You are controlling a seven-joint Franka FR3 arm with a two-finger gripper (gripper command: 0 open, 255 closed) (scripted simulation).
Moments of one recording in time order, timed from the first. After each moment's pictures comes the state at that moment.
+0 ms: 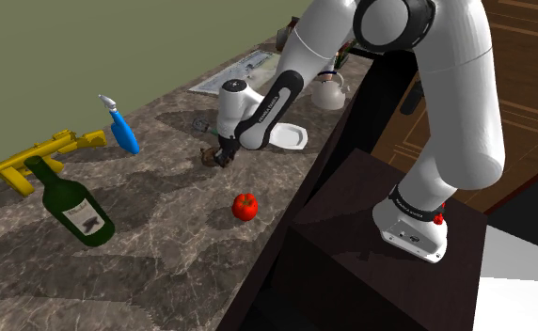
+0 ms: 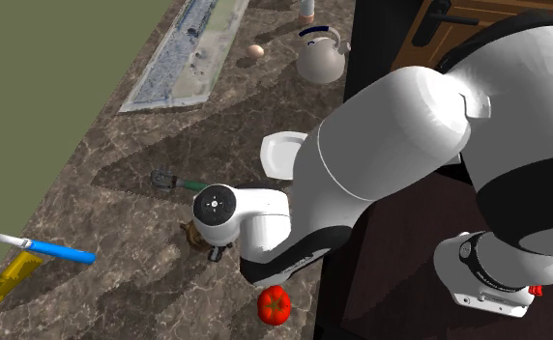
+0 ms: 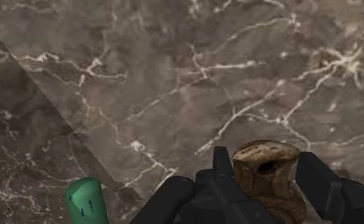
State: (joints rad) arm 0.17 0.67 0.10 -2.01 -0.27 2.81 0.39
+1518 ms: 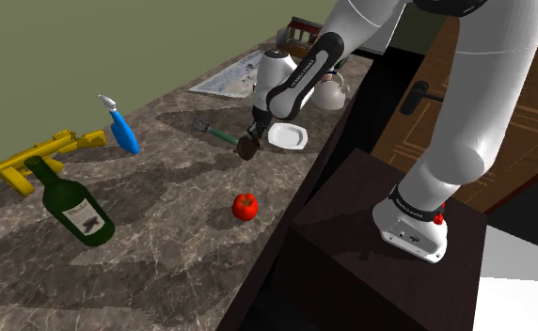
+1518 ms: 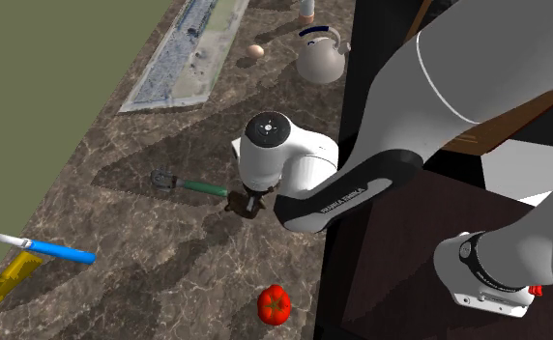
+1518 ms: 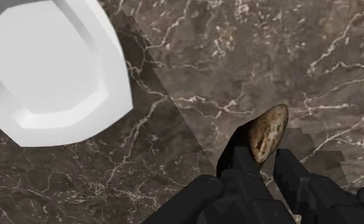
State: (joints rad) arm -0.10 0.38 0.16 -2.30 -0.19 2.81 0.12
